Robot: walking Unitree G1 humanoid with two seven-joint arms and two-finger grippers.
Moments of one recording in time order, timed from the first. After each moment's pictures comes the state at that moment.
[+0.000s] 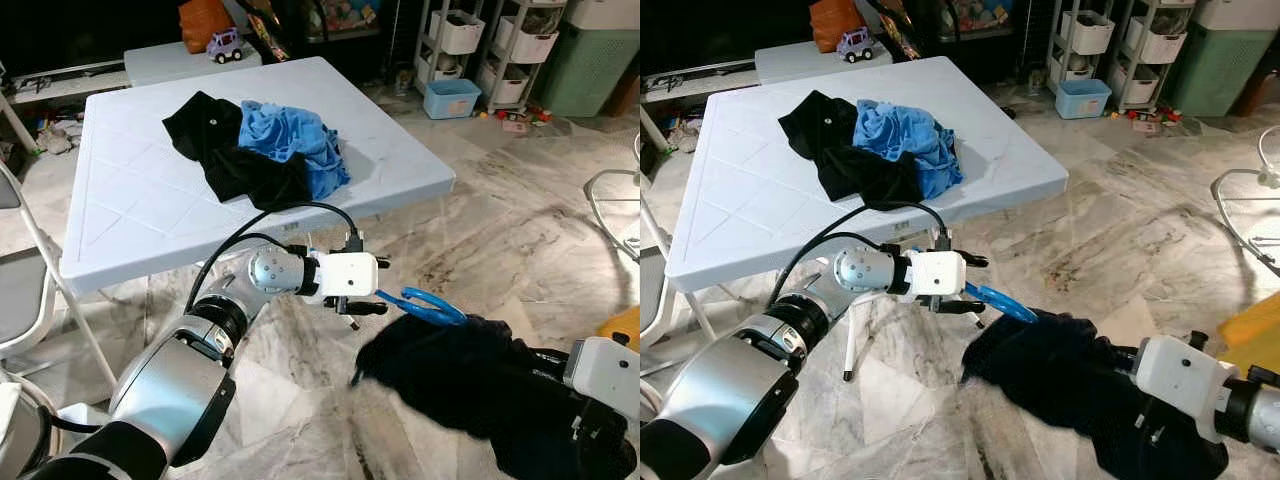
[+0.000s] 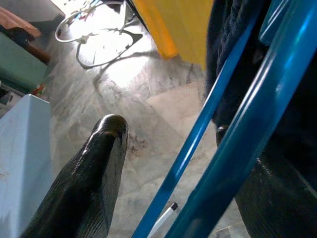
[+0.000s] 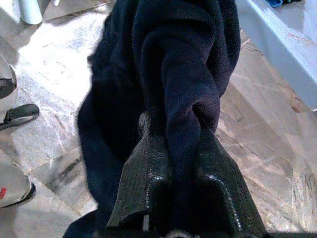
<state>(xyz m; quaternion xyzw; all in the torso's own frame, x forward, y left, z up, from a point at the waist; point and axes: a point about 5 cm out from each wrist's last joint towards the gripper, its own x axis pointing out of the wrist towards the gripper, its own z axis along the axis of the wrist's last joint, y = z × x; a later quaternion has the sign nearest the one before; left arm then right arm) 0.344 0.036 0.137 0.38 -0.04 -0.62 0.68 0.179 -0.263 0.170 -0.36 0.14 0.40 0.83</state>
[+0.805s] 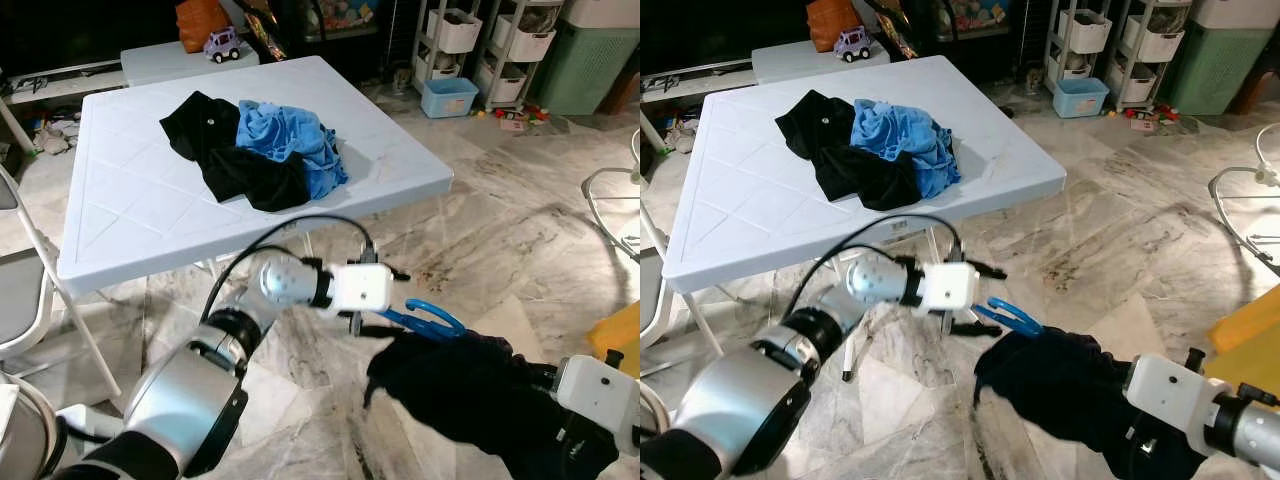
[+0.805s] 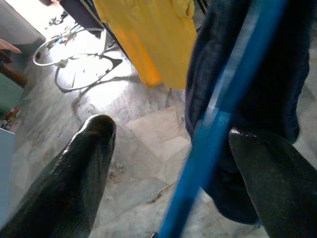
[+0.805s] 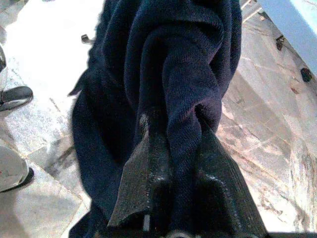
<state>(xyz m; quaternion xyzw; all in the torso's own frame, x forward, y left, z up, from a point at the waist) 0.327 0.020 0.126 0.33 -0.06 -0.67 0.66 0.177 -0.269 0.142 -0.37 0.16 0.37 0.83</state>
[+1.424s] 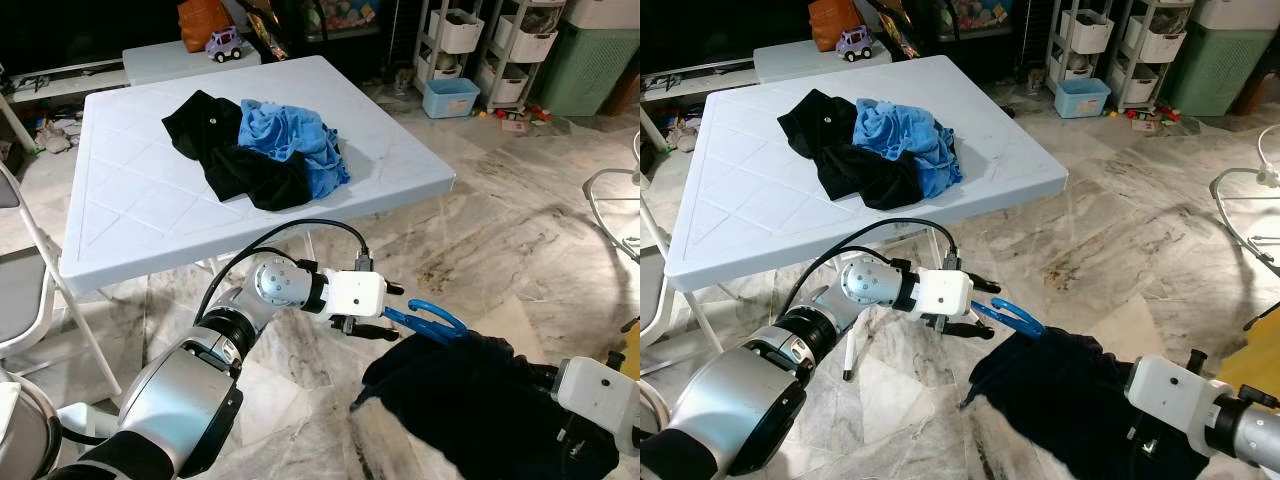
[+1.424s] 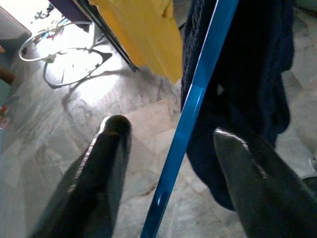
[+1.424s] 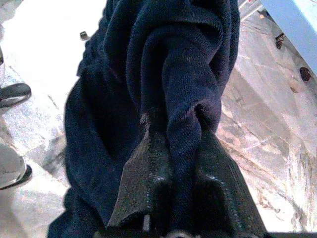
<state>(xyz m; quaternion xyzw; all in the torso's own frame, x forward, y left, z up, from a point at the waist) 0.329 0.026 0.126 0.34 -0.04 -0.68 0.65 0.177 -0.272 0.141 -0.38 0.17 0.37 0.83</state>
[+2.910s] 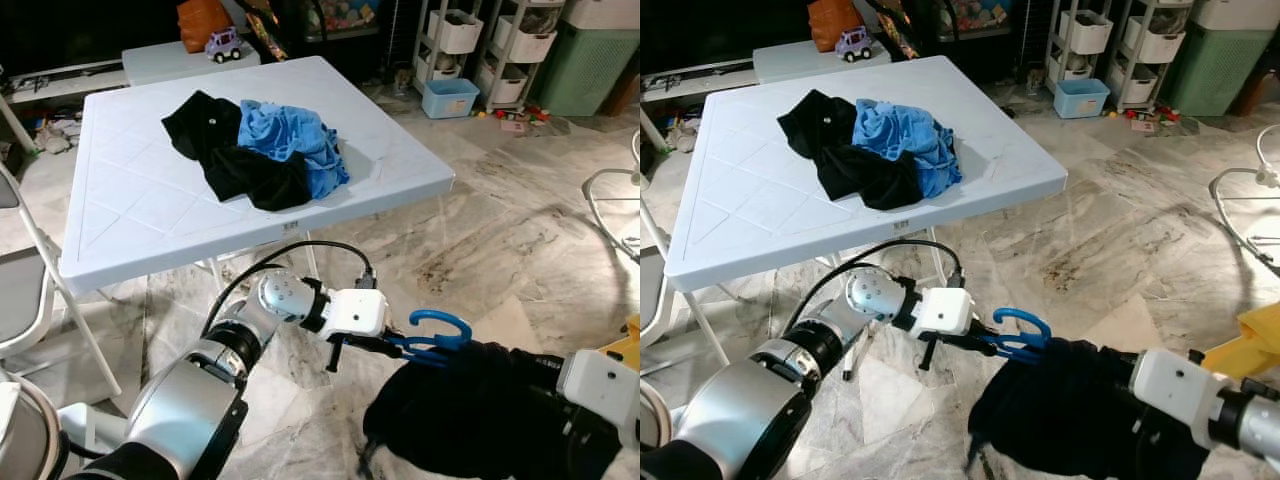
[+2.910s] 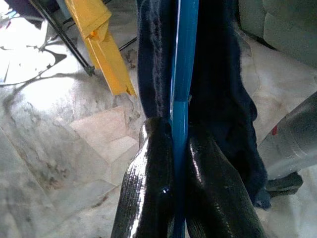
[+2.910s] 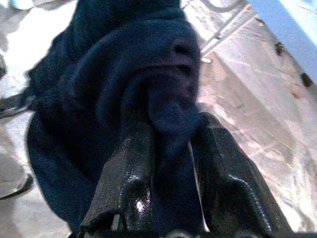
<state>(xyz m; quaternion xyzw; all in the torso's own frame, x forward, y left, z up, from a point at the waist) 0.314 0.025 0.106 0.28 0.02 -0.74 0.62 0.185 -0.276 0.146 -0.36 0.15 0.38 0.84</state>
